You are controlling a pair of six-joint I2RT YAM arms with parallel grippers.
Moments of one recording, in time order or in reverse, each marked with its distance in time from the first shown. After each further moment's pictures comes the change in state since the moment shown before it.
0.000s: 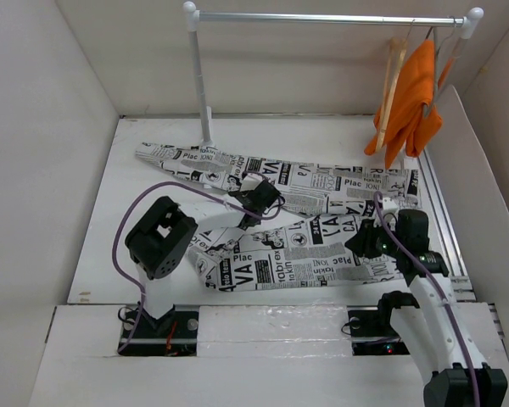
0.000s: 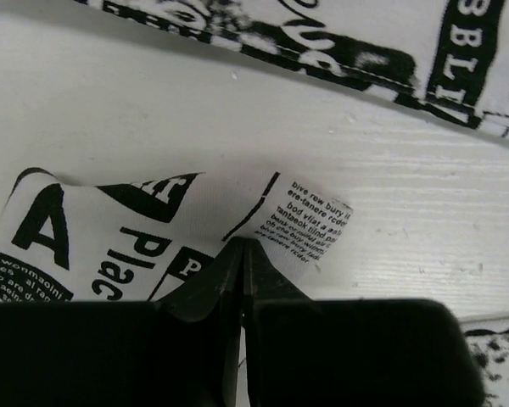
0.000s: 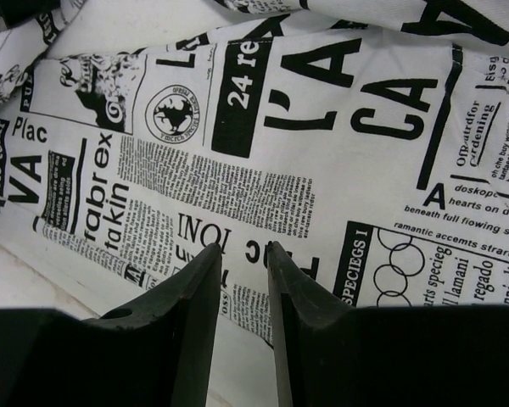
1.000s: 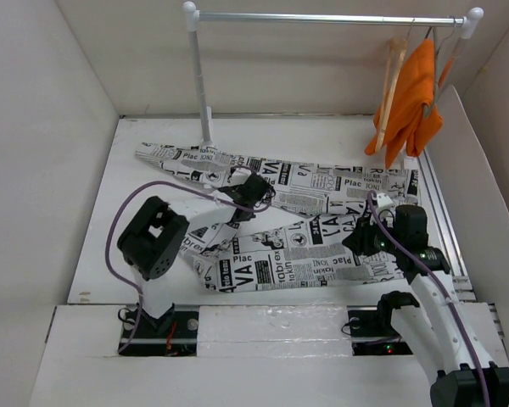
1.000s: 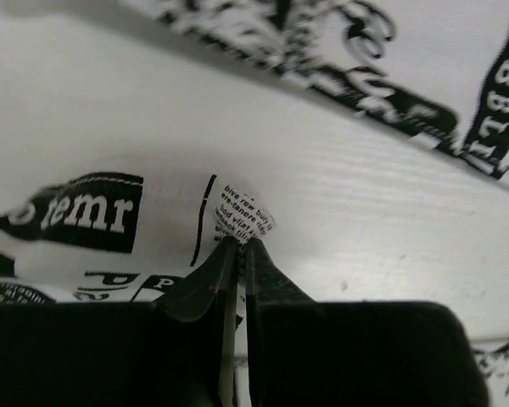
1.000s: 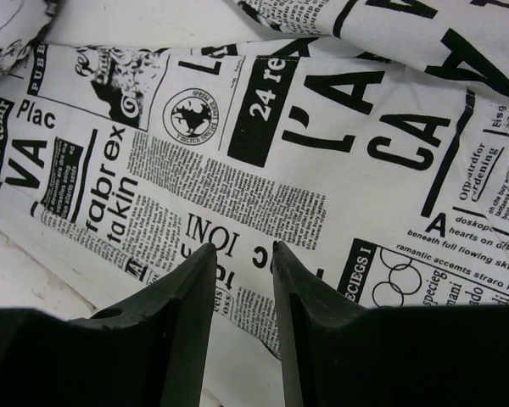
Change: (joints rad) left arm 0.073 -0.008 -0.001 0.060 0.063 -0.042; right arm 0.065 0.027 0.058 -0.021 0.012 -0.069
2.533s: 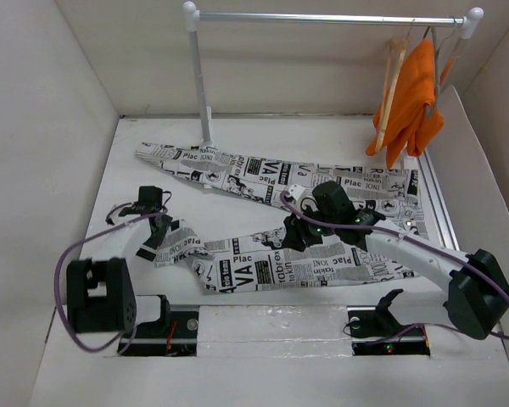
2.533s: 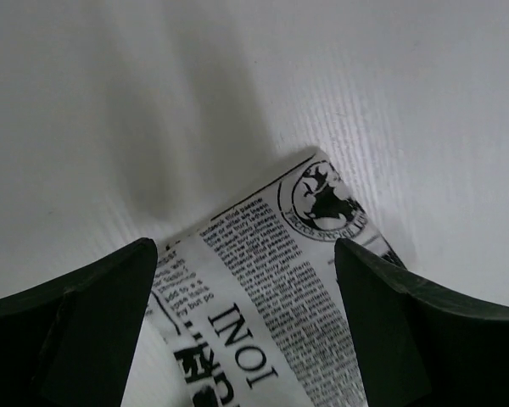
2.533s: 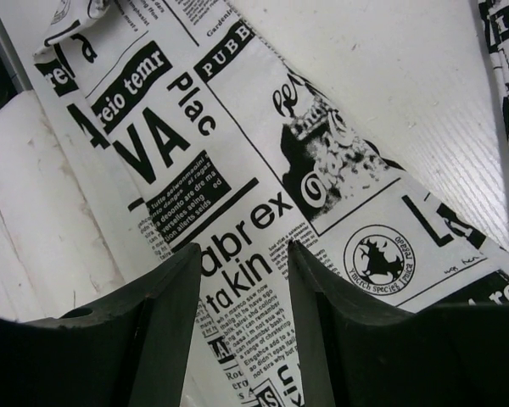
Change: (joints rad) left arm 0.748 -0.640 -0.465 -0.320 0.067 -0.529; right arm 0.641 0.588 0.297 0.273 0.087 -0.040
